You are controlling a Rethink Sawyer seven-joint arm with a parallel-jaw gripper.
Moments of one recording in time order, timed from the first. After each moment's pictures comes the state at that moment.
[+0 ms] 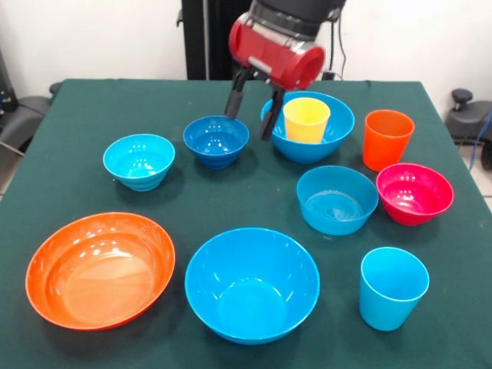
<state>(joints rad) 0.13 -0.52 -0.47 1.56 0.35 0.35 2.16</state>
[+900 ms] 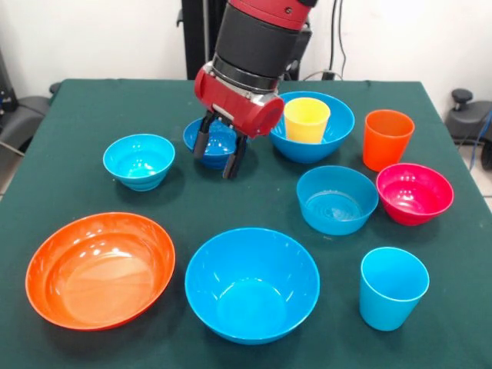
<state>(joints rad) 0.04 -0.43 -0.41 1.51 0.29 0.29 2.16</state>
